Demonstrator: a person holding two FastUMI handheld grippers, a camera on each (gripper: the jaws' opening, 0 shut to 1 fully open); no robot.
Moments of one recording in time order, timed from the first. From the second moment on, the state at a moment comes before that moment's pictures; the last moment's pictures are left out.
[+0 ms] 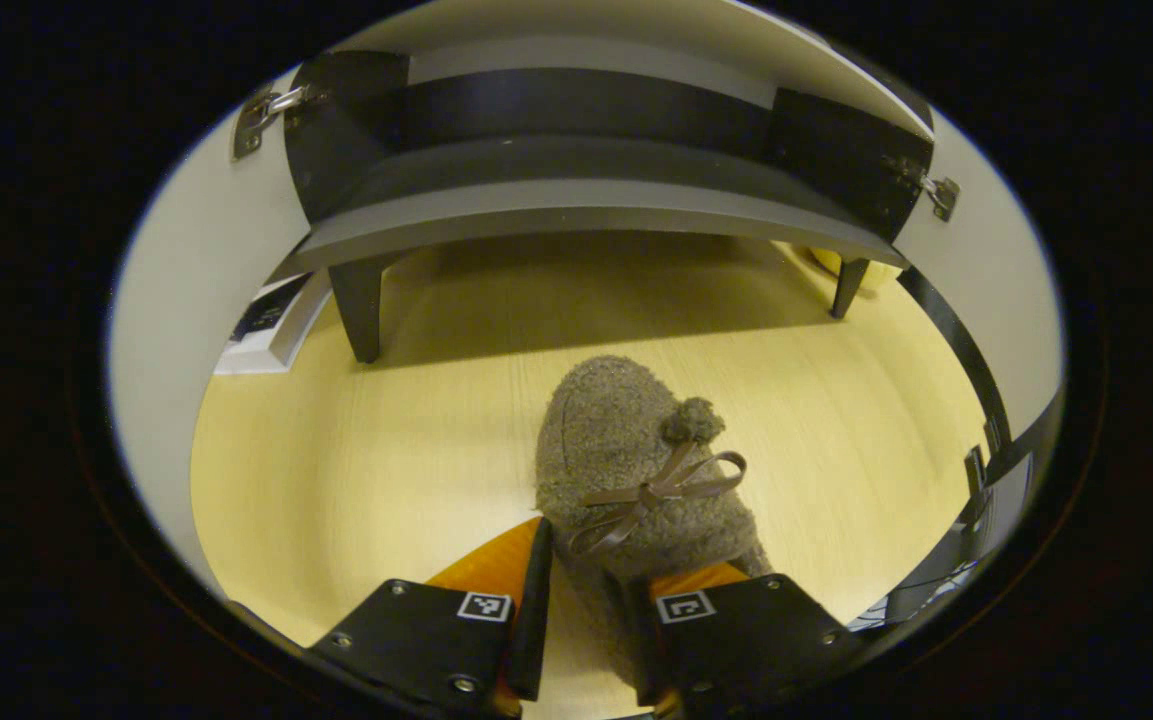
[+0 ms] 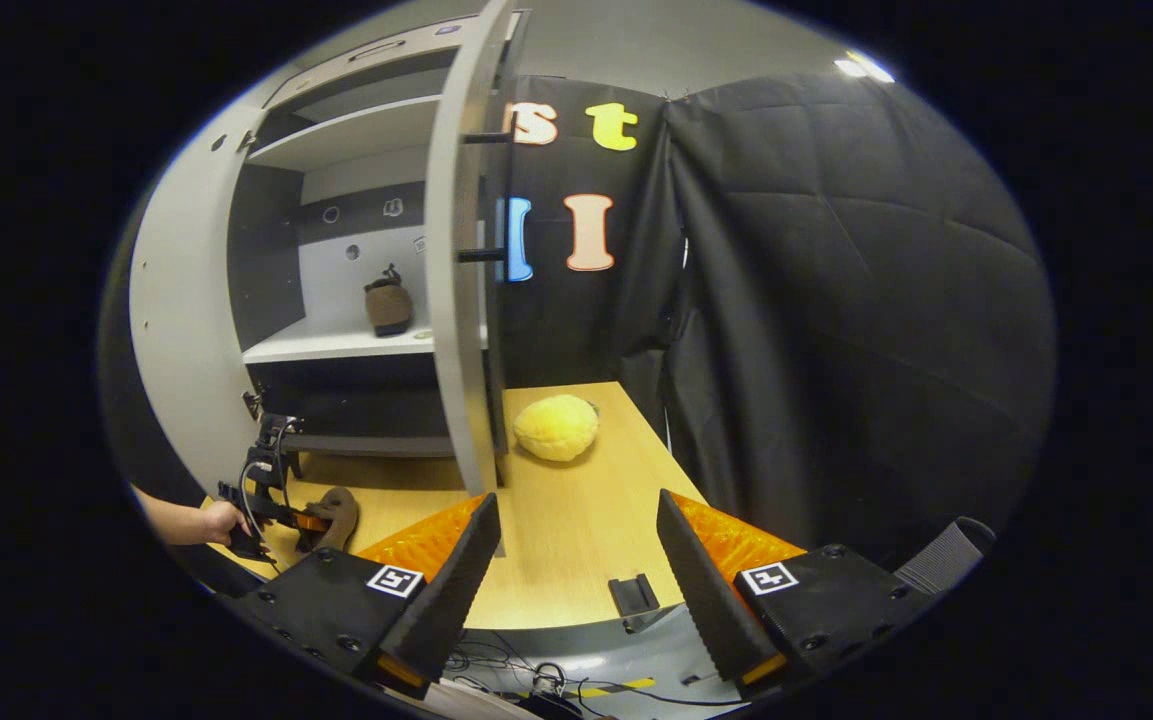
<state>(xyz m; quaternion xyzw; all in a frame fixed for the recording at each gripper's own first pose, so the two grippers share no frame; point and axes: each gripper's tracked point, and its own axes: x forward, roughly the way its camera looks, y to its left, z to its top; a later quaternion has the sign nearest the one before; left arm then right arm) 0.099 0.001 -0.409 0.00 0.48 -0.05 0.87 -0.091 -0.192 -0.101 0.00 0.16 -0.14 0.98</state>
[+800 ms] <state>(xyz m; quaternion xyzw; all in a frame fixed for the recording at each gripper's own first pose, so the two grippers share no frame) 0.064 -0.015 -0.340 -0.02 0.48 -0.01 0.88 -0.034 -0.294 -0.088 0.00 0.11 -0.15 0.98</state>
